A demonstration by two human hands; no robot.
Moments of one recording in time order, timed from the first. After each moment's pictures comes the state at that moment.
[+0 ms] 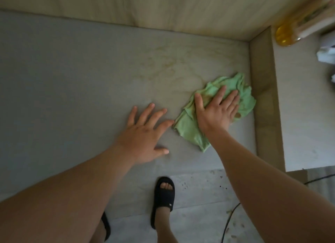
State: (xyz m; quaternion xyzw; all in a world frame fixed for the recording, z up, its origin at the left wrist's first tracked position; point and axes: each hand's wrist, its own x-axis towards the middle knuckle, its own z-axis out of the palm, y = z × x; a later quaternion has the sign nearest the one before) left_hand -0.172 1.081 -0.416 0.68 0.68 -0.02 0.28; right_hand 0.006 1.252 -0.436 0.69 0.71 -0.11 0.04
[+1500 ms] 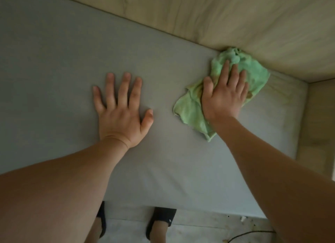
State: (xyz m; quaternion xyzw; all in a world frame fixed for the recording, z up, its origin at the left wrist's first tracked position) left_hand -0.299 1.069 -0.459 0.40 0.91 0.05 0.07; right_hand -0.167 1.290 -0.436 0.53 0.84 -0.09 0.04
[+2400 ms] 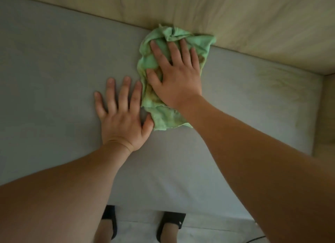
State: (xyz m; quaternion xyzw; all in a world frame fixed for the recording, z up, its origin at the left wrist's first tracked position) left_hand -0.301 1.066 -0.463 0.41 0.91 0.03 0.05; right_hand -0.264 1.255 -0.441 0.29 0.95 -0.09 0.05
